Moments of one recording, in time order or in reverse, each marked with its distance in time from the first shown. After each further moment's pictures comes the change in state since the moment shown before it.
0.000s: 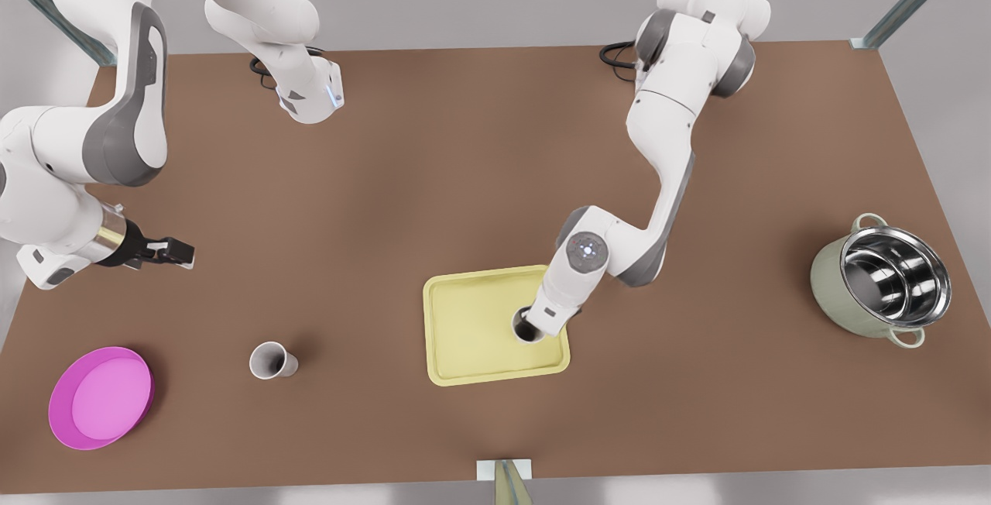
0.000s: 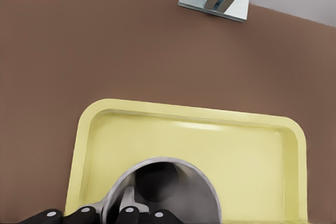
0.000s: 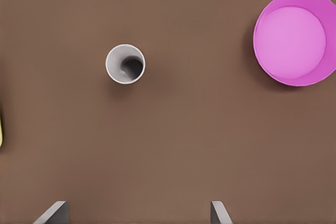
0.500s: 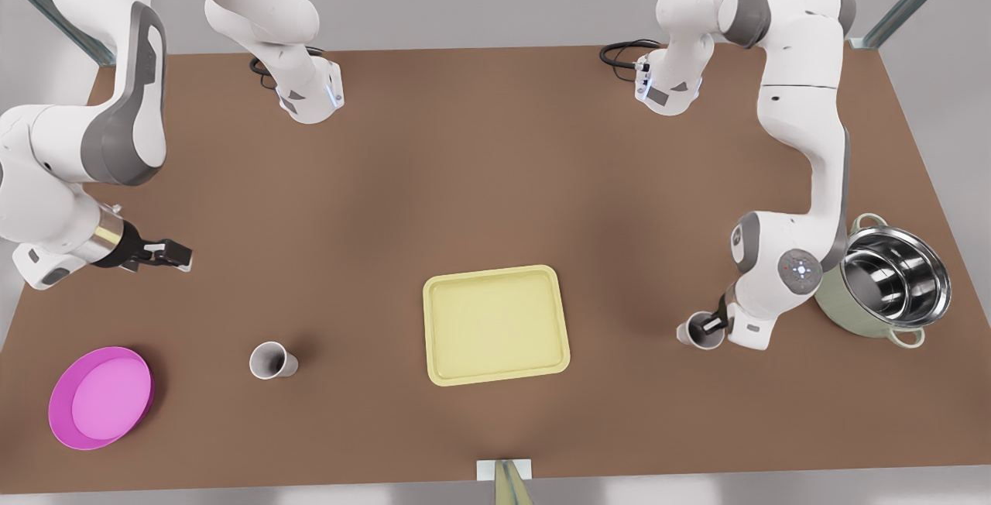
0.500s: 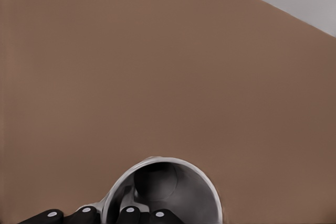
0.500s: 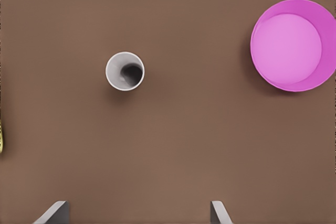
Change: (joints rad) left arm 0.494 -0.251 0.004 -0.434 0.005 0.039 0.207; right arm 0.000 -0.001 0.001 0.011 -0.001 0.019 0.005
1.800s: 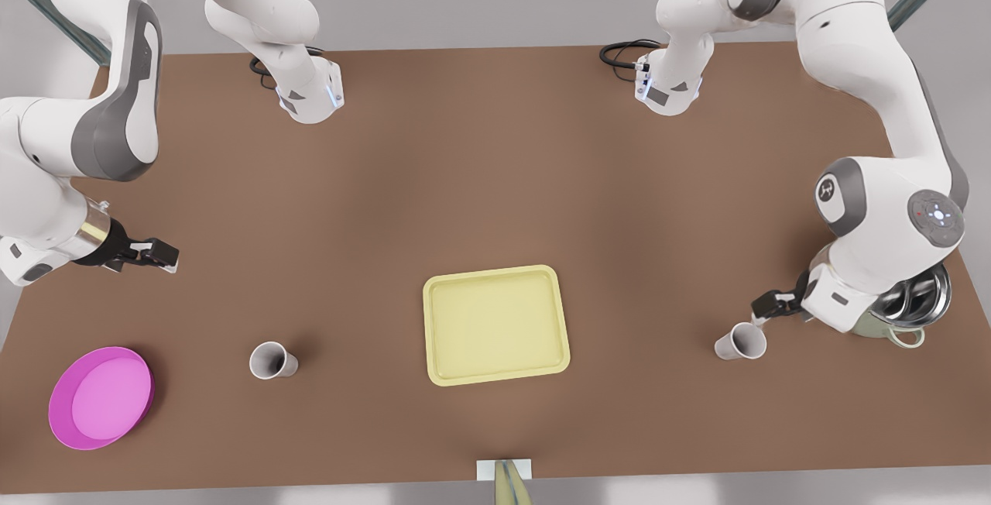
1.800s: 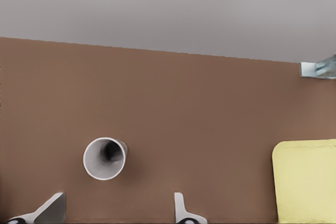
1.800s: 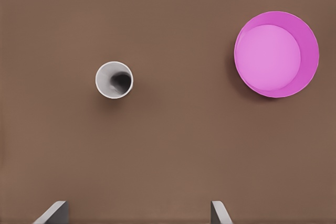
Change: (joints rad) left arm 0.033 -0.142 -0.024 0.345 -0.071 -0.412 0.440; right arm -0.002 -0.002 -0.005 0.021 -0.033 0.001 0.003
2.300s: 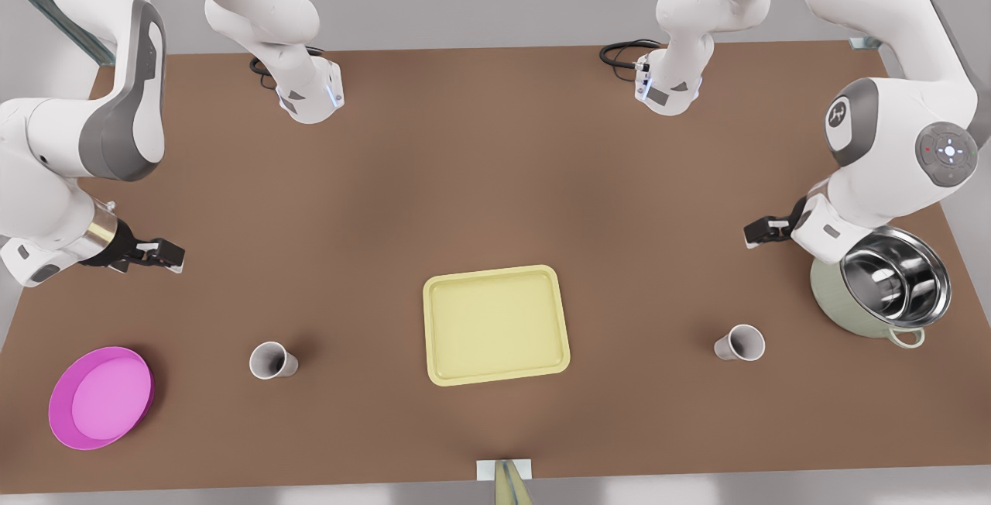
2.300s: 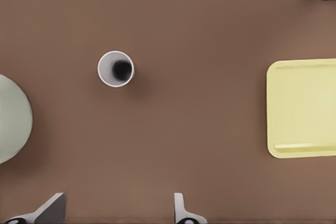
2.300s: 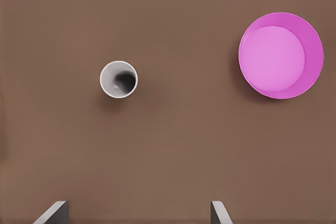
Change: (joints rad) left arm -0.015 -0.206 -0.010 -0.116 0.020 -0.293 -0.026; right arm 0.007 0.002 0.007 0.000 -0.003 0.000 0.004
